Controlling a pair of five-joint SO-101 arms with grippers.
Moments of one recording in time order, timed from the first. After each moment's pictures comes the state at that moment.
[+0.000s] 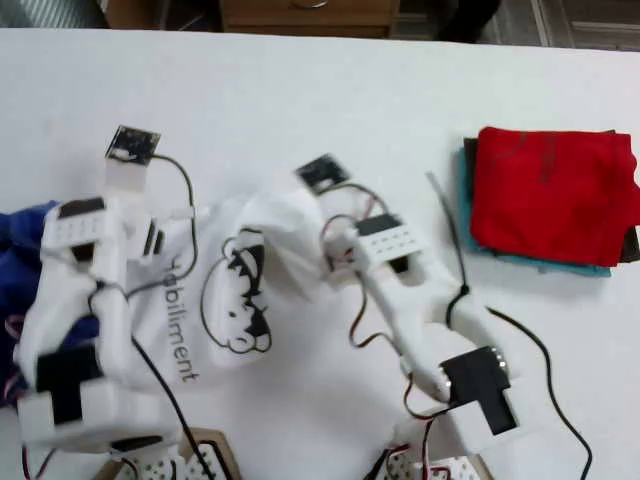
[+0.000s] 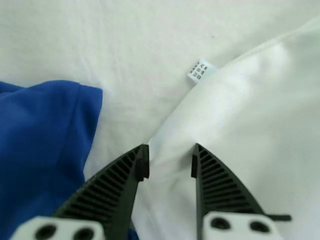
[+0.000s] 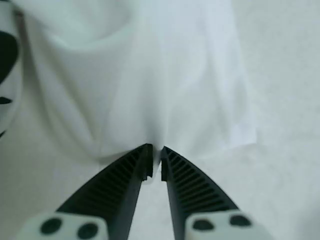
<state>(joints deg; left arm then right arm) -22.6 0.6 30.9 50.0 -23.5 -22.0 -0.1 34.9 49.9 14.2</state>
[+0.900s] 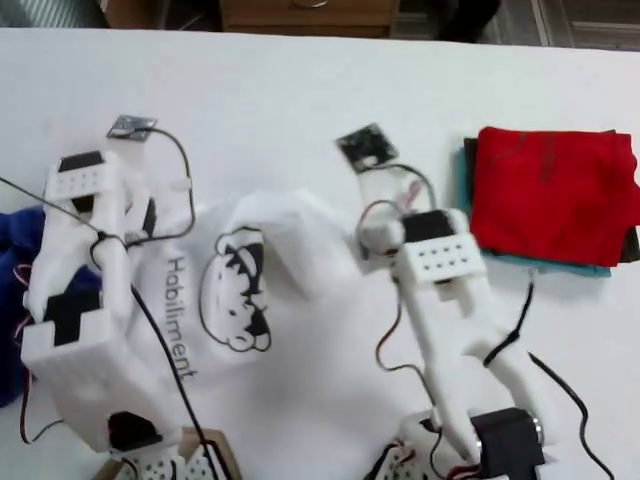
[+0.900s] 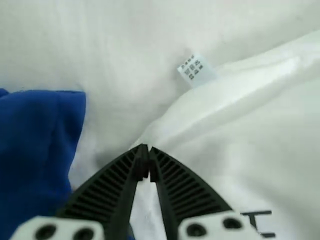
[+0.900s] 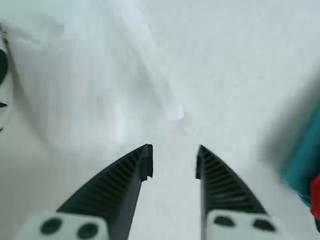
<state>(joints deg) -22.2 17.1 6.5 69.6 -18.6 -19.1 -18.0 34.9 58.0 15.7</state>
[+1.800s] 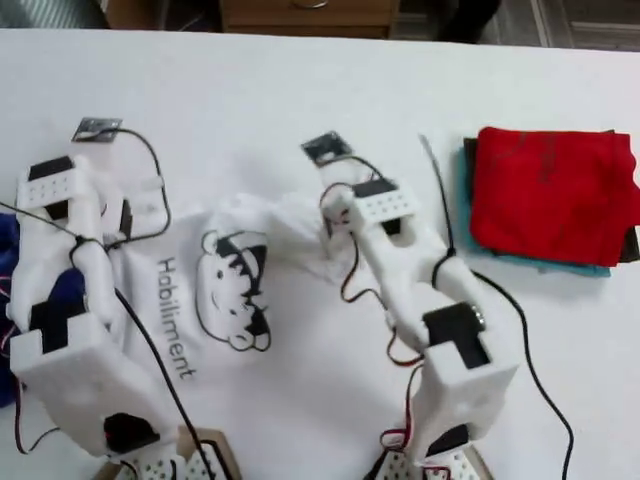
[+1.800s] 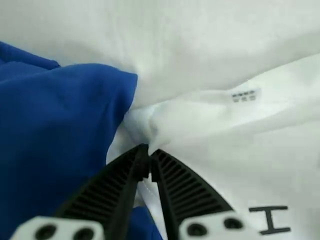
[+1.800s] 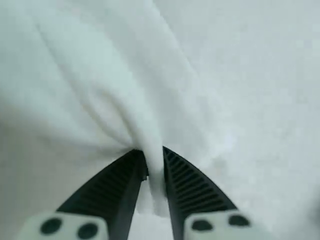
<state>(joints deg) -27.5 17.4 6.5 68.5 -18.0 -20.2 13.9 16.0 57.5 15.0</state>
